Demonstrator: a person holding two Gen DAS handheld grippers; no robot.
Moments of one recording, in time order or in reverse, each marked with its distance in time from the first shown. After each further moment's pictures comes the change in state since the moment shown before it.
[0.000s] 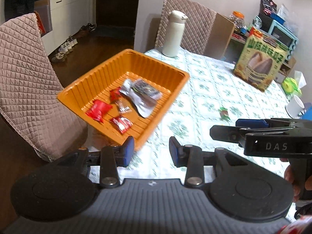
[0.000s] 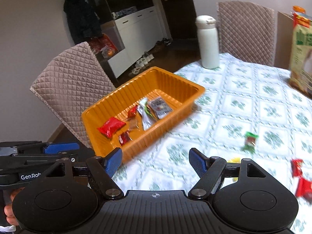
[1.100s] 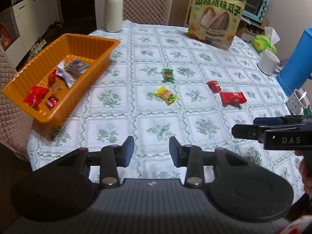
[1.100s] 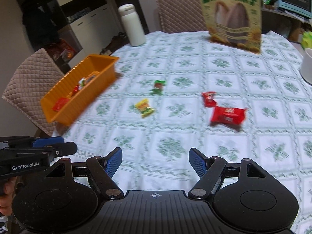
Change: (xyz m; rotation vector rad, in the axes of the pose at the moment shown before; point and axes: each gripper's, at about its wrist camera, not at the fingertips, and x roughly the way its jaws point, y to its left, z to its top) left arm 0.027 -0.128 -0.048 0.177 0.107 -0.089; right arm -0.105 -0.112 -0.090 0.193 0.037 -0.185
